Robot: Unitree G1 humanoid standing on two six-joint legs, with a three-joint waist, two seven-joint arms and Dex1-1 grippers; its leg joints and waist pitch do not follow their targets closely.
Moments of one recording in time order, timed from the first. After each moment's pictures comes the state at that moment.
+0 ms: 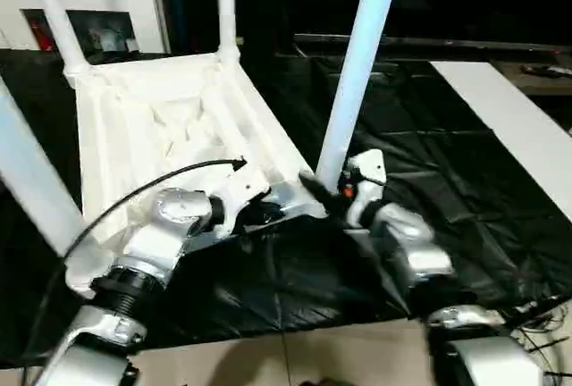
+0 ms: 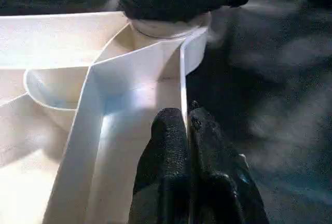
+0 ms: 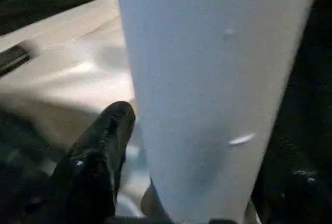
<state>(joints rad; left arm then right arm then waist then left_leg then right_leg) -0.52 0.35 -0.24 0.43 0.05 0.21 -1.07 -0.60 -0.12 0.01 0.87 0.15 -0.13 0.89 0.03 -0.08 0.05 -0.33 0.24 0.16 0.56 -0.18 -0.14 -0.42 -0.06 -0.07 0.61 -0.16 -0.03</state>
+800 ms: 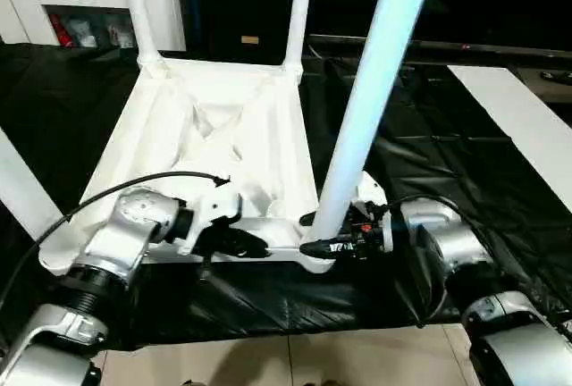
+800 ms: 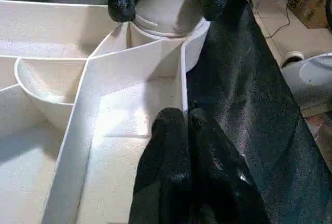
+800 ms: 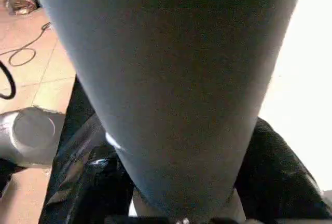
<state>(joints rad) -0.52 0.50 -0.26 0.49 -0.05 0.06 -1.43 -0.63 -0.26 0.17 0.83 0.13 -0.07 1.46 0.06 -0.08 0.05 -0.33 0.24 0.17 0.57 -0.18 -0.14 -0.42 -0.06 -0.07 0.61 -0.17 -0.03</state>
